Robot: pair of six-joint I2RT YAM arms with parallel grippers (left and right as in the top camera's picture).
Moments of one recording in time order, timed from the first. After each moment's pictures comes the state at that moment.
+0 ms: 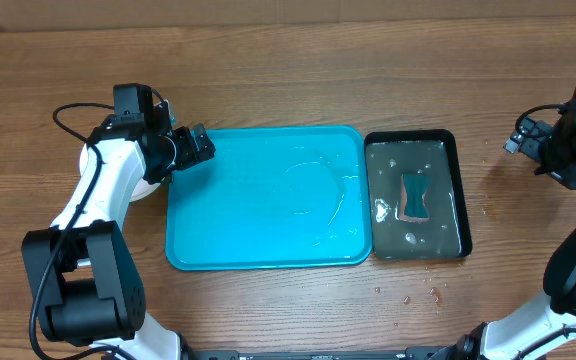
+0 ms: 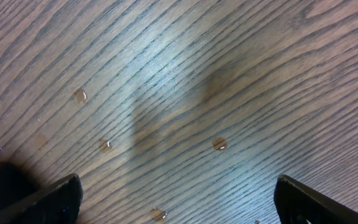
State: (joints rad) left arm 0.10 1.78 1.22 -0.66 0.26 -0.28; right arm -0.41 1.87 1.41 -0.87 0.01 0.23
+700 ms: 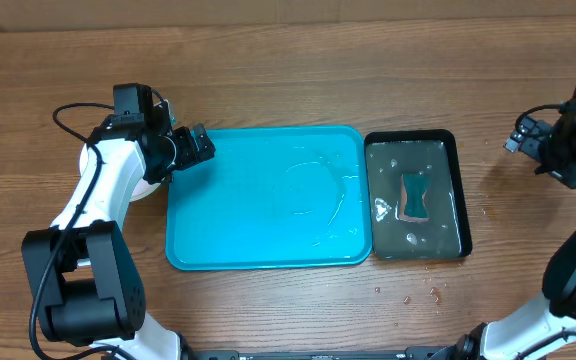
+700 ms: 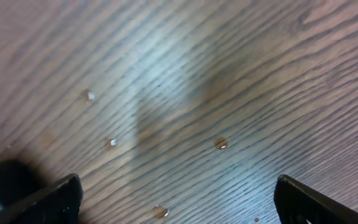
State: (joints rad) left arm 0.10 1.78 1.22 -0.66 0.26 -0.28; right arm -0.40 1.85 1.41 -0.87 0.01 0.23
